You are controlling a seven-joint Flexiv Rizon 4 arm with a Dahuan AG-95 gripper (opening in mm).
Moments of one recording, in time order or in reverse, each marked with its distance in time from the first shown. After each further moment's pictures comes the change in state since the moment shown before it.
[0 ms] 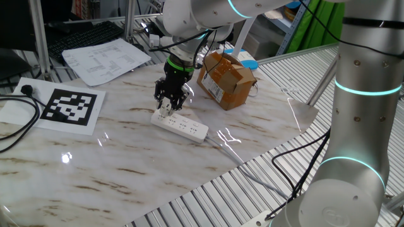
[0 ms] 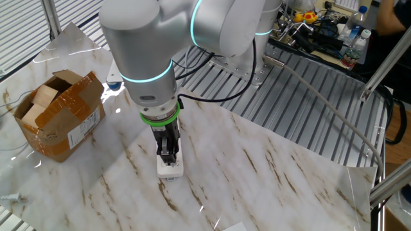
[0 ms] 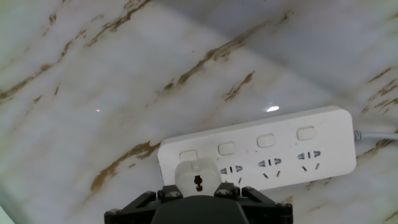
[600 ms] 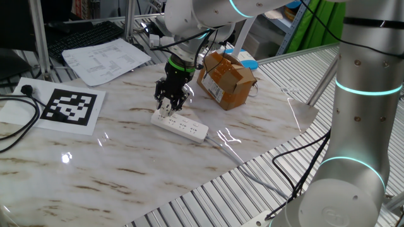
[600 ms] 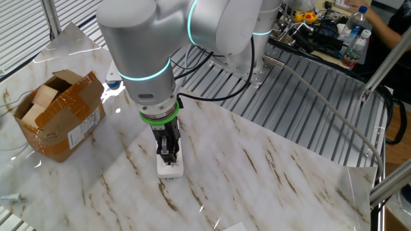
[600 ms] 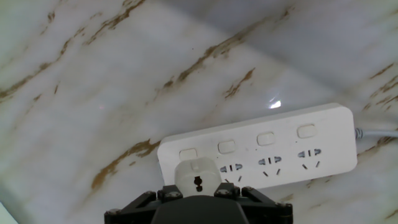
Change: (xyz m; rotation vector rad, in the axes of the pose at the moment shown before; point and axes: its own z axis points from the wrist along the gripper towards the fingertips) arm 0.002 -0.001 0.000 -0.009 0.014 0.006
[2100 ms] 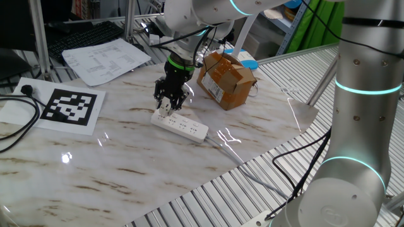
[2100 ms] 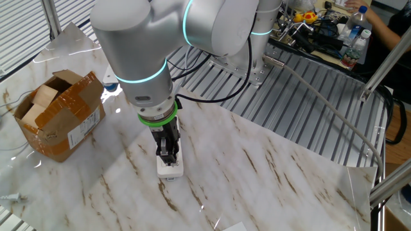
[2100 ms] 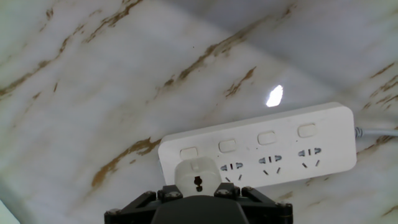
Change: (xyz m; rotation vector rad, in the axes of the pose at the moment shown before) arm -0.001 0.001 -0.002 0.013 0.021 -0.001
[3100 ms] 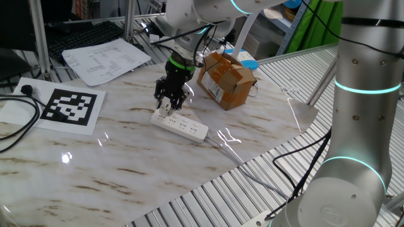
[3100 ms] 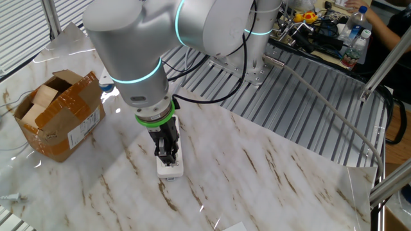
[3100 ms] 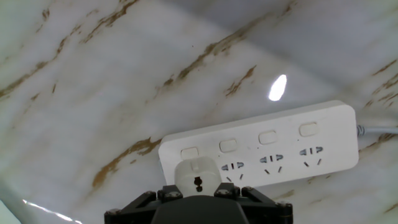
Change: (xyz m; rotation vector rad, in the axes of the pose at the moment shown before) arm 0.000 0.002 0.000 0.003 0.022 0.003
